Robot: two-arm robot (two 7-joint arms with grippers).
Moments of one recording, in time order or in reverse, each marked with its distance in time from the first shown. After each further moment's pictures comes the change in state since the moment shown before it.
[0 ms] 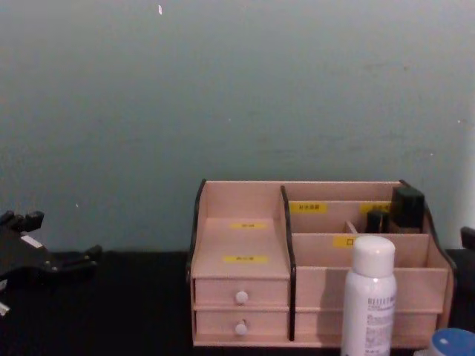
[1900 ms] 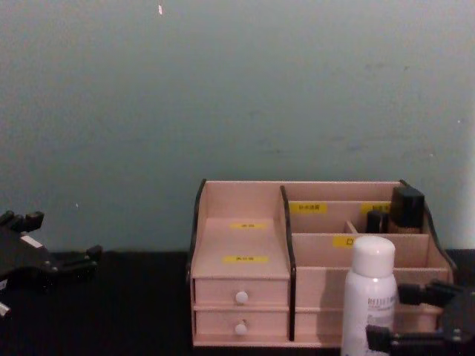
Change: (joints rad) left arm 0.000 0.000 0.000 0.000 0.000 0.000 0.000; right arm 0.113 -0.099 -0.076 0.144 0.066 0.122 0.478
